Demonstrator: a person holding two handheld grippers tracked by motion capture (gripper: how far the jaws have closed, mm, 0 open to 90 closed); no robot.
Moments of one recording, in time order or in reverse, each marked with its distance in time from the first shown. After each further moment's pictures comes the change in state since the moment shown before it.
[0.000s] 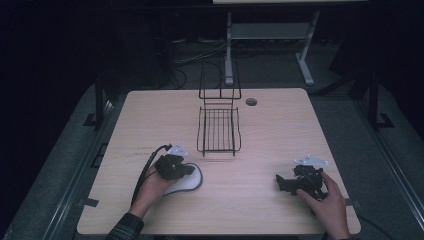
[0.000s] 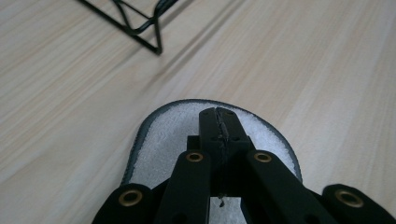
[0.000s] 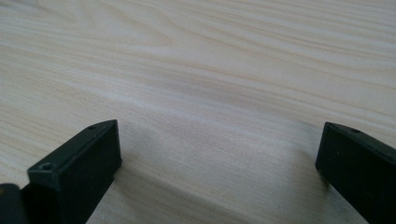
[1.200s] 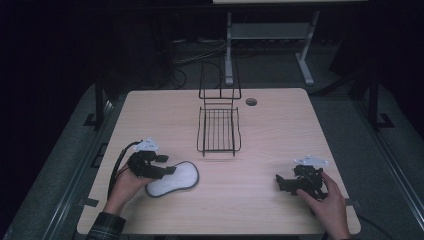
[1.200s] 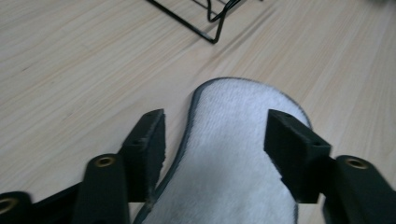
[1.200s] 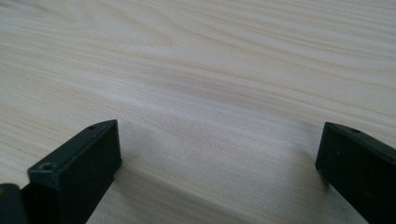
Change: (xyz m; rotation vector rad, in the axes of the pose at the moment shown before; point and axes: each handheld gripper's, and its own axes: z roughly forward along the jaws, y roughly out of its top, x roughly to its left) left arm 0.042 -0.038 -0.050 -0.108 -0.012 -0.054; right arm 0.000 0.000 0.000 0.000 0.000 0.000
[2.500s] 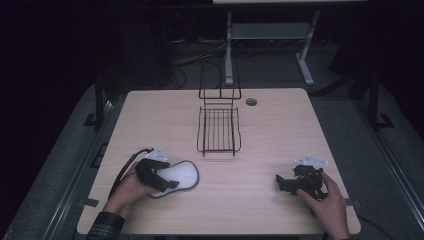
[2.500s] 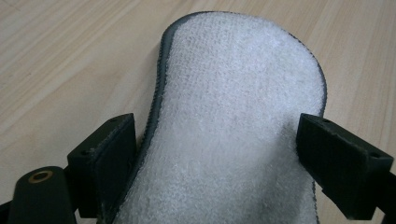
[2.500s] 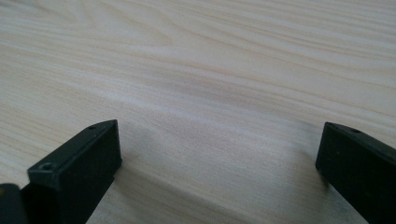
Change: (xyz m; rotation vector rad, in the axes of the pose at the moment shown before) left arm -0.005 -0.011 0.030 0.148 -0.071 0.116; right arm 0.000 0.000 0.000 0.000 0.000 0.000
